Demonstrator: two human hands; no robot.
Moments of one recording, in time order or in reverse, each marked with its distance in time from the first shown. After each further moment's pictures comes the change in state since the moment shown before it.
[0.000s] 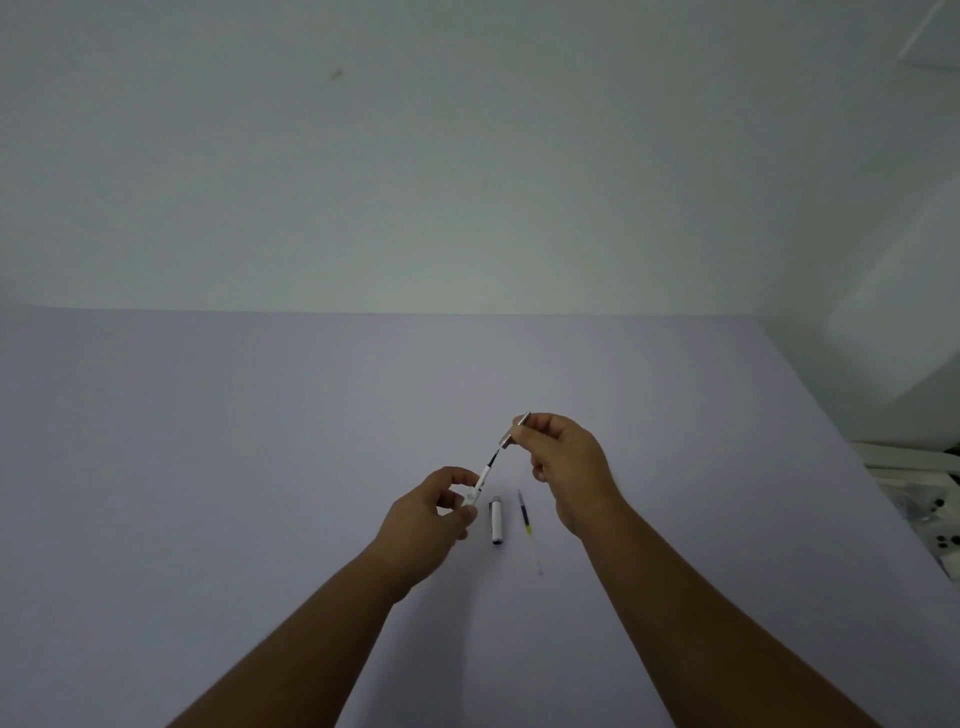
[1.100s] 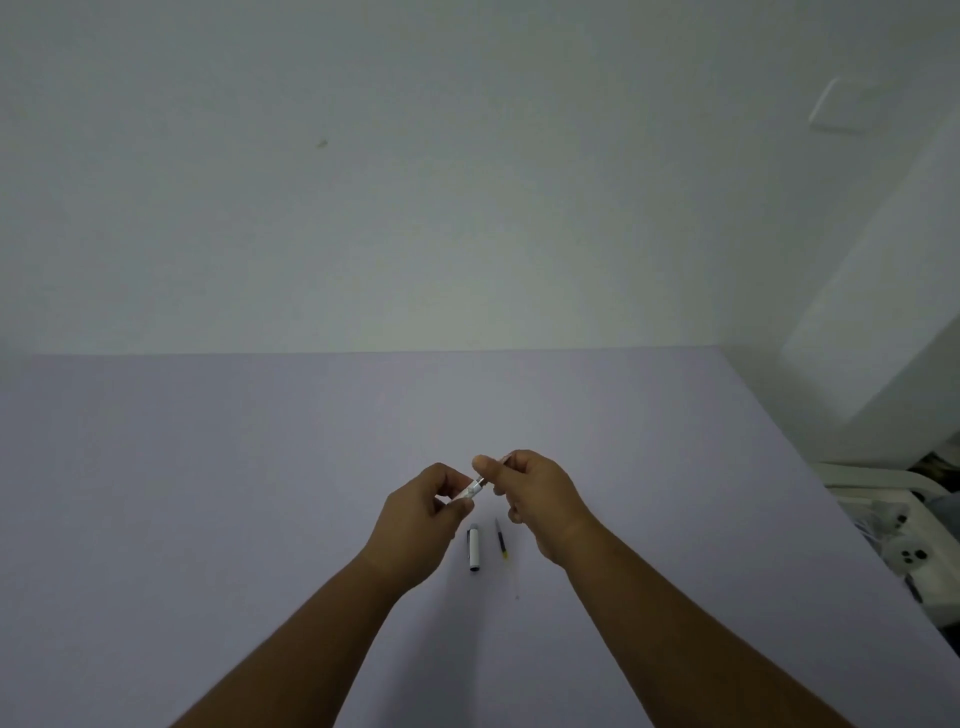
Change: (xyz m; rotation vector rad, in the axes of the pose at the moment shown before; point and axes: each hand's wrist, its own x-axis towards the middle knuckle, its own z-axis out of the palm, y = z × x) left_hand -0.017 0.046 0.004 0.093 0.140 0.230; right_hand -0.023 -0.019 -0.013 -0.092 -0.191 0.012
